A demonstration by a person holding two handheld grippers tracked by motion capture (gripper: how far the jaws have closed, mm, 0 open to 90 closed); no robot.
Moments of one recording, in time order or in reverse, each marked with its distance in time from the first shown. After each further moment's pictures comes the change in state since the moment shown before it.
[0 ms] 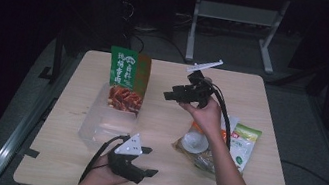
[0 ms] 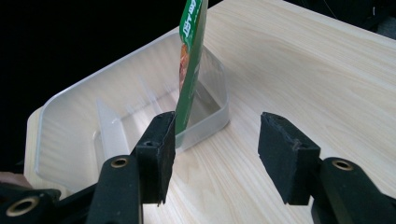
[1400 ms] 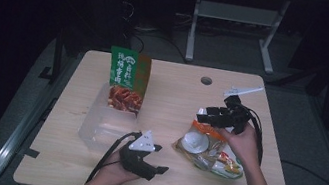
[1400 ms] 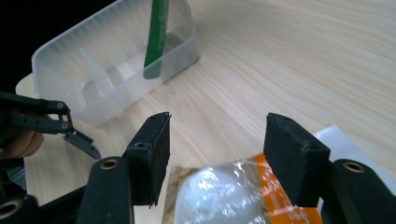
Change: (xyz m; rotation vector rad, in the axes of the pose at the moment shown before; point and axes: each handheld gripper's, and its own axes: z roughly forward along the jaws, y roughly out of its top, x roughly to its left) left arm 0.000 0.023 0.024 0.015 0.000 -0.002; right arm -0.009 -0.077 -0.082 0.025 -0.095 0.073
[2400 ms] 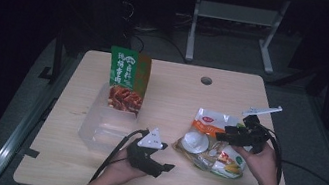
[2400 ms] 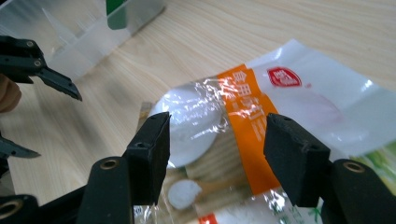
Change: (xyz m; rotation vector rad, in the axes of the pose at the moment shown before) left arm 0.002 0.010 0.013 0.003 -0.002 -0.006; right arm -0.023 -0.062 -0.028 0.058 -0.055 0.105
